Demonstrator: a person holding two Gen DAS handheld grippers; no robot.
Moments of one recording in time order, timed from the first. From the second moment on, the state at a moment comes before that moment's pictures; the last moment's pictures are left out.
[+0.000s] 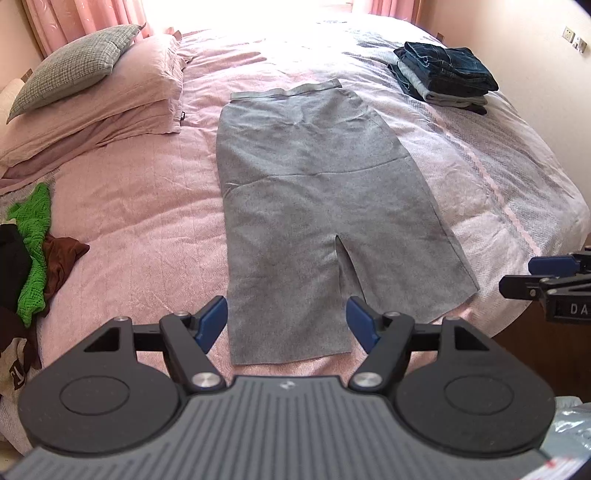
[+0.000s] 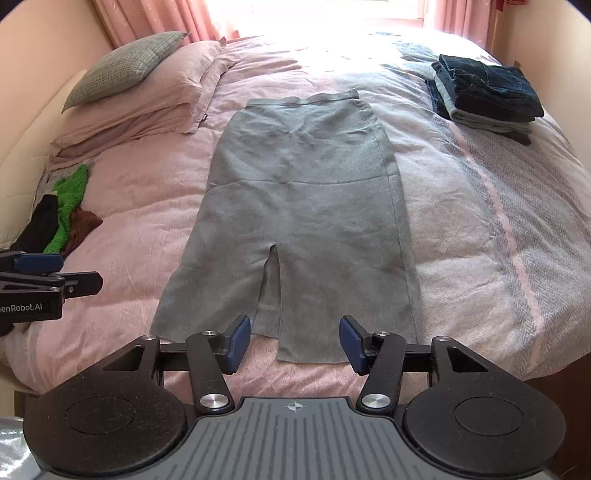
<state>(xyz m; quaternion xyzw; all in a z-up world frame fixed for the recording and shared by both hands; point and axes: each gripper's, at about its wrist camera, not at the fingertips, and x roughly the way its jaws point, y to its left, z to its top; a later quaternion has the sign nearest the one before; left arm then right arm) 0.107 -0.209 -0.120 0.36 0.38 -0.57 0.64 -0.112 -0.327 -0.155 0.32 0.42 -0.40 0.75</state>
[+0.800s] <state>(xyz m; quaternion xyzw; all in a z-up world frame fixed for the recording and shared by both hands) 0.101 -0.231 -0.144 0.39 0.41 -0.56 0.61 -0.121 -0.344 -0.172 0.34 0.44 -0.40 0.73</state>
